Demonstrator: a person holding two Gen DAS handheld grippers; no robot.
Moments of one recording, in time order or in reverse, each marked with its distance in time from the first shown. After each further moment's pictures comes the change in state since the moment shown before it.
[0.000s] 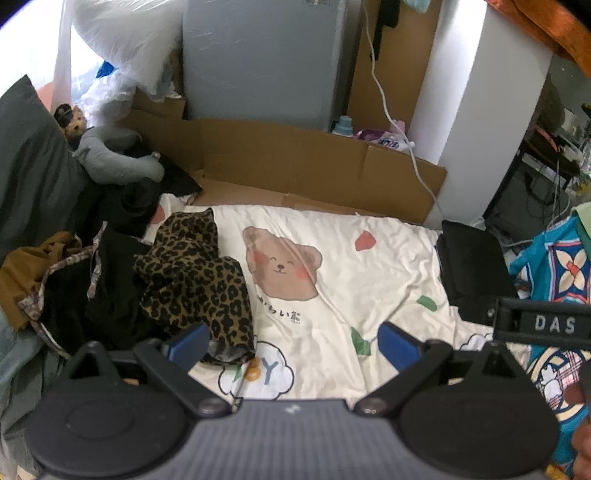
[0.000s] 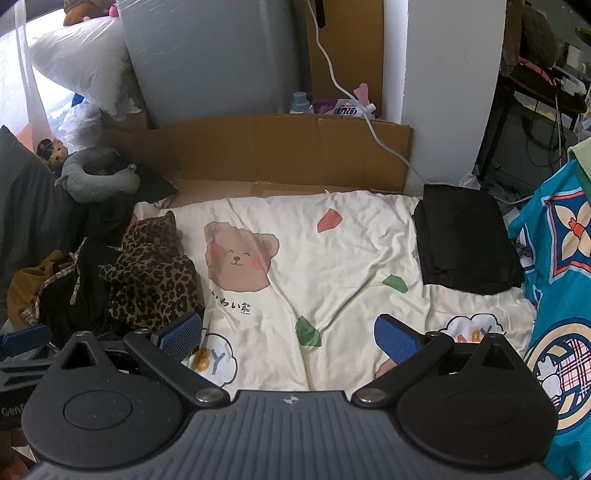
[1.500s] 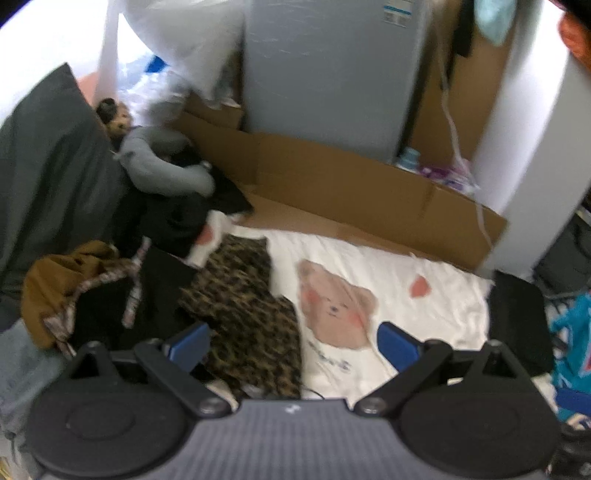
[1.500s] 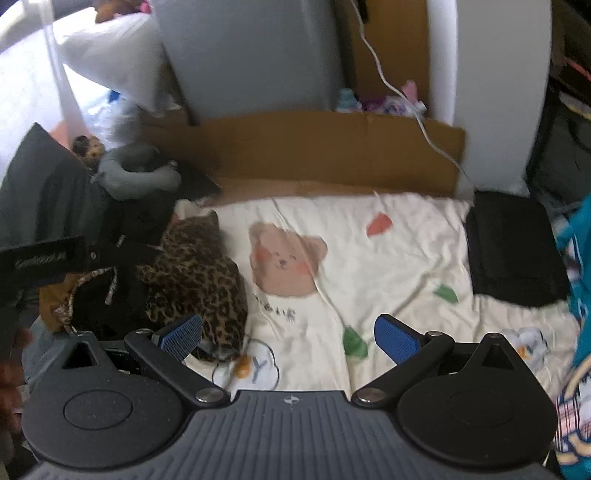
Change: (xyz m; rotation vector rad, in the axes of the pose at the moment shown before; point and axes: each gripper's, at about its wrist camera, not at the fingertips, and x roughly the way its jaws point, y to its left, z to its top) left arm 0.038 0.070 0.072 -0.114 -0.034 0.126; right arm 0.023 0.020 0.017 -0.043 -0.002 0.165
